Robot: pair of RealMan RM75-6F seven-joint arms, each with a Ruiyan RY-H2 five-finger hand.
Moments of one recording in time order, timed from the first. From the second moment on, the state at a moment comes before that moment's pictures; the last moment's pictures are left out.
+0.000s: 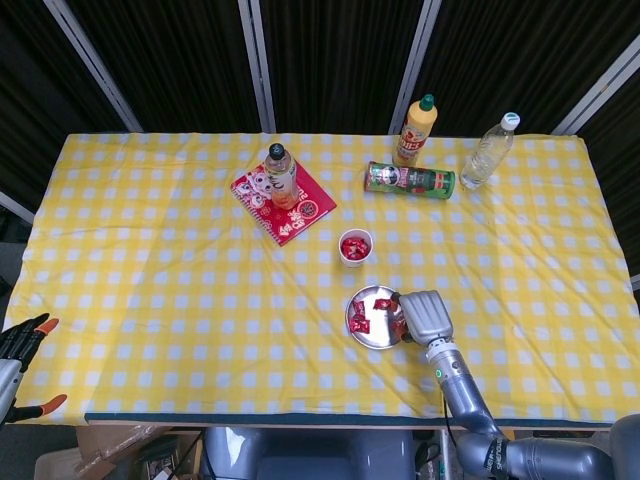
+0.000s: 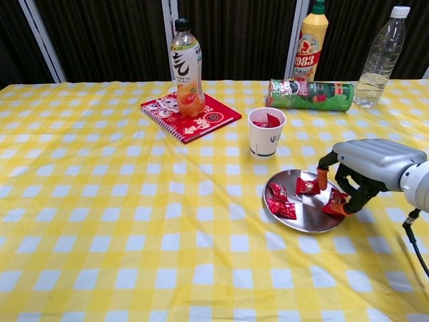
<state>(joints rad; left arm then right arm) -0.01 -0.99 0.11 -1.67 1.61 1.45 -0.17 0.62 -1.59 0.09 -1.60 -0.91 1.12 -0.61</state>
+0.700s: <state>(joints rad) -0.02 -0.98 0.11 -1.67 1.61 1.45 -0.18 0.62 -1.61 0.10 -1.57 -0.87 1.10 -0.63</state>
